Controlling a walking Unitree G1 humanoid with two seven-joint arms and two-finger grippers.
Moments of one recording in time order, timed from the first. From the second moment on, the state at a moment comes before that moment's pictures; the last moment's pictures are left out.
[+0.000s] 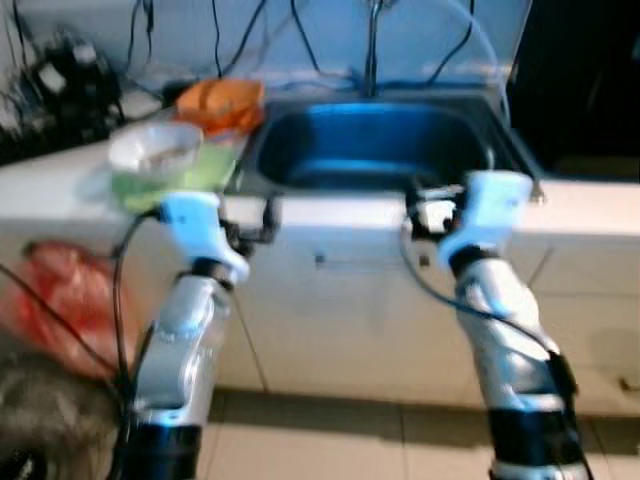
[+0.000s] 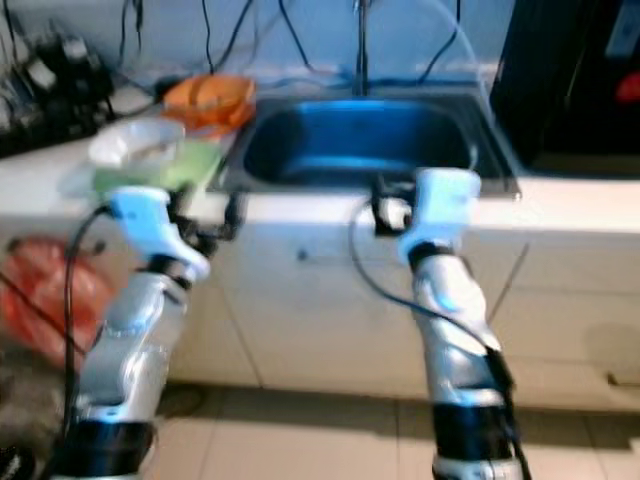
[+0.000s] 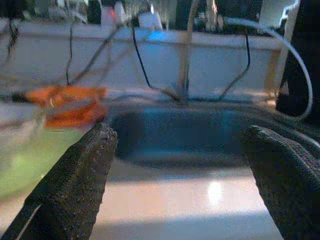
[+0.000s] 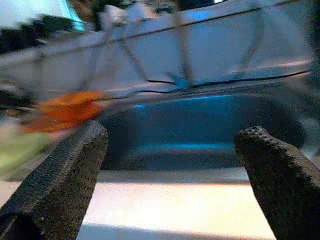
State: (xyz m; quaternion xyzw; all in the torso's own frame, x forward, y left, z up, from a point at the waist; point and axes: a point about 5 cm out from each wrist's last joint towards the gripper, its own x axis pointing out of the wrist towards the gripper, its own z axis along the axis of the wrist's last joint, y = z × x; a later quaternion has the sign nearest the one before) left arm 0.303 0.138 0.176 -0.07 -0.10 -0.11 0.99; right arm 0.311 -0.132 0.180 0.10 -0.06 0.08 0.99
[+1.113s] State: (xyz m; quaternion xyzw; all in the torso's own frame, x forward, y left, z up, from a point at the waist) left arm 0.302 0.144 0.170 -0.07 -0.09 -0.09 0.99; right arm 0.307 -0.117 0.177 0.08 -0.06 0.10 0.99
